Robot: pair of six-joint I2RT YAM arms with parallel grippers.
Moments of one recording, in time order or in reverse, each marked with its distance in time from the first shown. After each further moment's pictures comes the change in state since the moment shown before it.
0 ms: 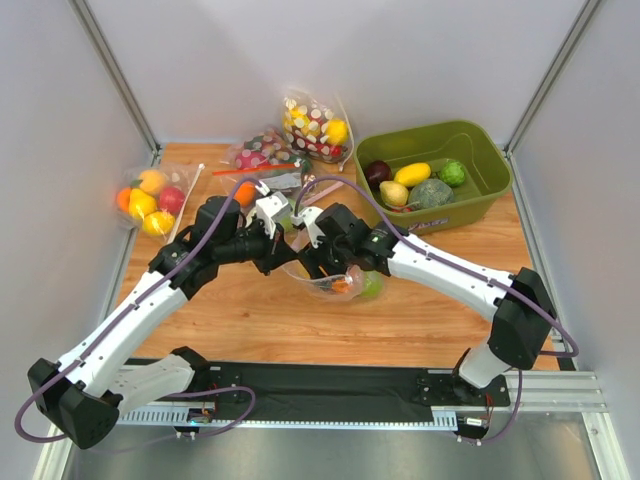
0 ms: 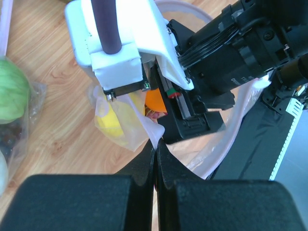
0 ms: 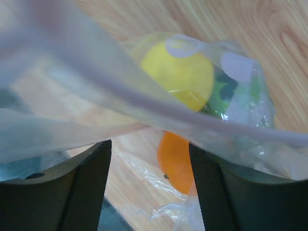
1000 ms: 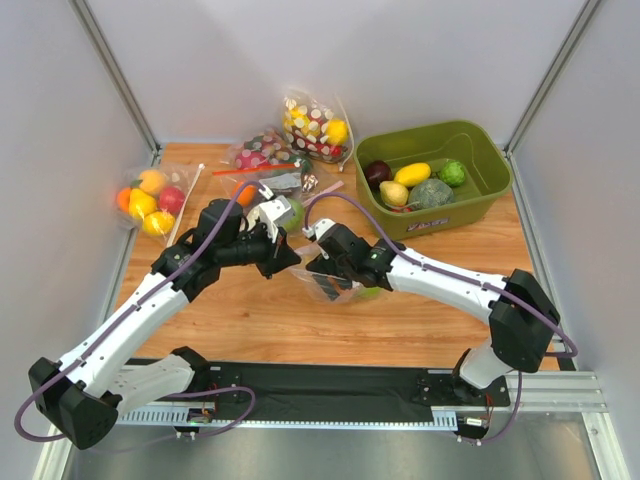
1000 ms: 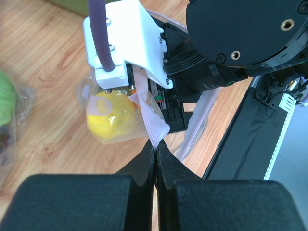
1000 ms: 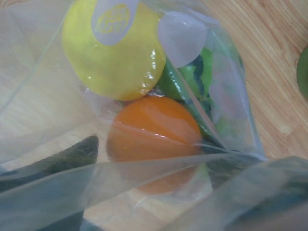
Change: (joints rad) left arm -0.008 -0.006 -0.022 0.021 0.026 0.000; right arm 0.024 -0.019 -0.162 0.048 0.281 0.053
